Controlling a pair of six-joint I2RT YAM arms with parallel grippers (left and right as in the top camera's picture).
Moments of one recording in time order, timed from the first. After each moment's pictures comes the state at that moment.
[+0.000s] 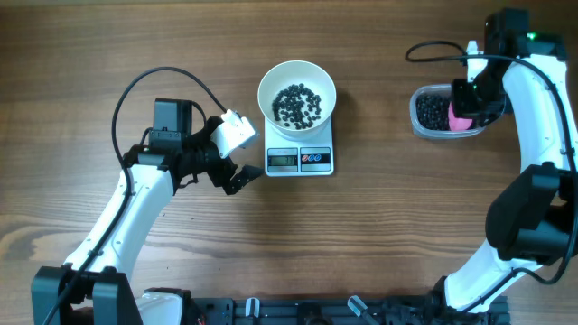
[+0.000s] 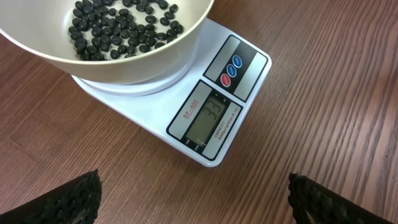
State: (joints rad) left arm -0.10 1.44 0.86 -0.51 0.64 0.76; right arm -0.14 1.91 1.68 -1.23 0.07 -0.12
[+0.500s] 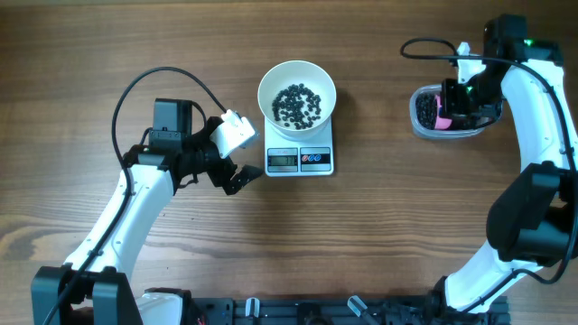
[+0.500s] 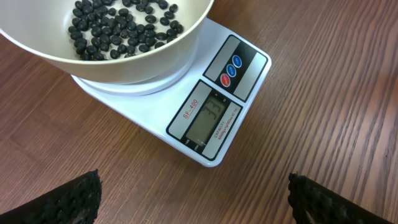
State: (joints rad) left arm -0.10 1.44 0.86 -0.51 0.64 0.76; right arm -0.15 1.91 1.64 -1.19 -0.17 -0.11
